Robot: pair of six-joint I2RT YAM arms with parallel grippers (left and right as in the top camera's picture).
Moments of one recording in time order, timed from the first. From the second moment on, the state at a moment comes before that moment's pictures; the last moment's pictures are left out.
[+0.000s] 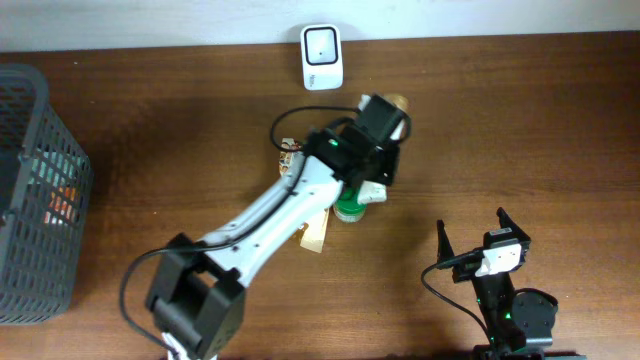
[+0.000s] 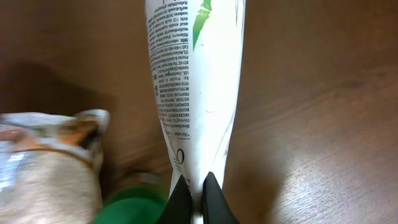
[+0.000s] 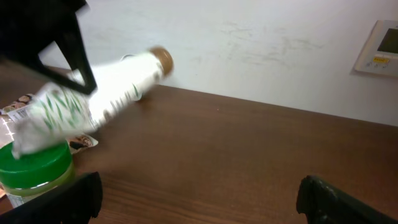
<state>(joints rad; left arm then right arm) -0.76 1.95 1.68 -0.72 -0.02 -0.42 -0.02 0.01 0.01 -0.06 -0.15 -0.12</state>
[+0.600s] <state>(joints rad) -0.75 2.05 1.82 -0.74 -0.01 -0.38 -0.02 0.01 0.01 -0.06 -0.15 -0.12</state>
